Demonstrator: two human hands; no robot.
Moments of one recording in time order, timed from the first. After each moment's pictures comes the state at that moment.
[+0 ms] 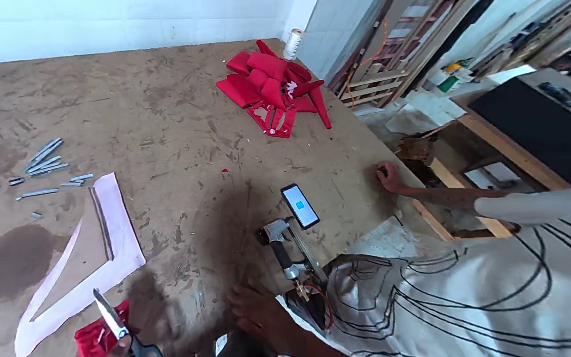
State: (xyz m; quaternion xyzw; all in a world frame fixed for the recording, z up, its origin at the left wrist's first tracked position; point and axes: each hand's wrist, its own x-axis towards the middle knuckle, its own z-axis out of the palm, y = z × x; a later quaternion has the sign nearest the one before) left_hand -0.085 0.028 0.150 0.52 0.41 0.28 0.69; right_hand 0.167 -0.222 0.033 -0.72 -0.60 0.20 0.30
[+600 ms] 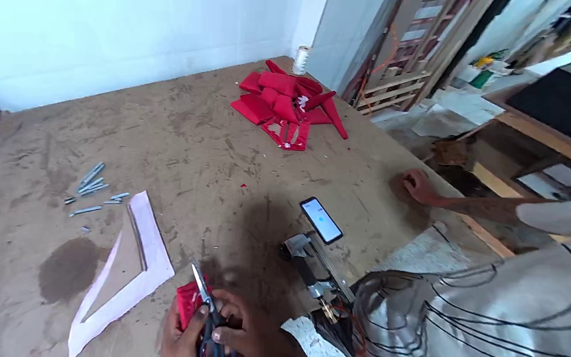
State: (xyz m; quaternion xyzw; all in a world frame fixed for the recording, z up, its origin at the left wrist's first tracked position) left_hand -0.004 0.010 0.167 0.52 0.39 0.24 0.72; right_hand 0.132 -0.109 0.154 -0.60 -0.30 0.53 0.52
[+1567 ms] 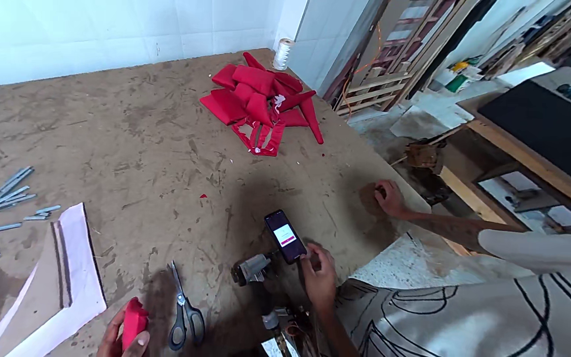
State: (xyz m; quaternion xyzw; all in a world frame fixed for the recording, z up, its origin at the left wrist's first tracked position) left_hand 0.057 0.012 0.135 0.55 0.37 0.21 0.72; right_hand 0.398 -0.280 0.026 -0.89 -0.12 -0.06 0.45
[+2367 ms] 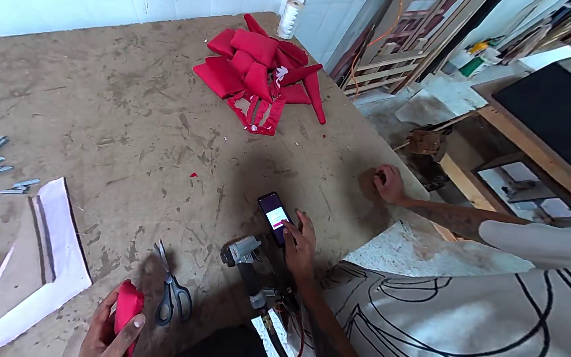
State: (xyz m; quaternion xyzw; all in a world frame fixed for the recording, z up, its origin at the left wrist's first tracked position) left_hand 0.061 0.000 0.137 0.57 0.39 0.17 0.70; right_hand 0.420 -0.264 -0.005 -0.89 -0.23 -0.07 0.40
